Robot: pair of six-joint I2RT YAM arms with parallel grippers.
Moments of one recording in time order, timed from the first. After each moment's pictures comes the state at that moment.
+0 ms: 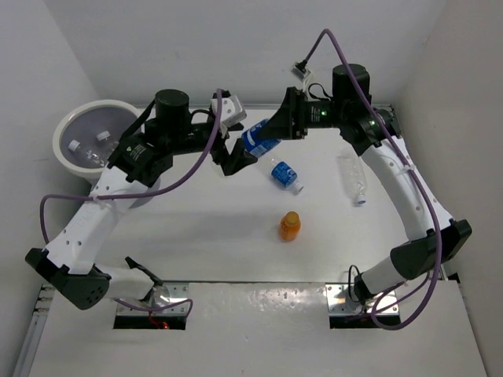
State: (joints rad) left arm -0.58 1.29 1.63 -0.61 0.57 0.28; right arm 0.39 1.53 1.72 -0.55 -0.93 0.58
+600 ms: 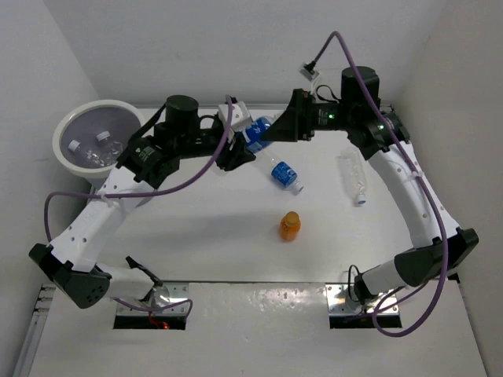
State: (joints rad) left arm -0.60 1.31 1.57 -0.60 0.49 0.29; right arm 0.38 1.48 1.68 -0.54 -0.93 0.54
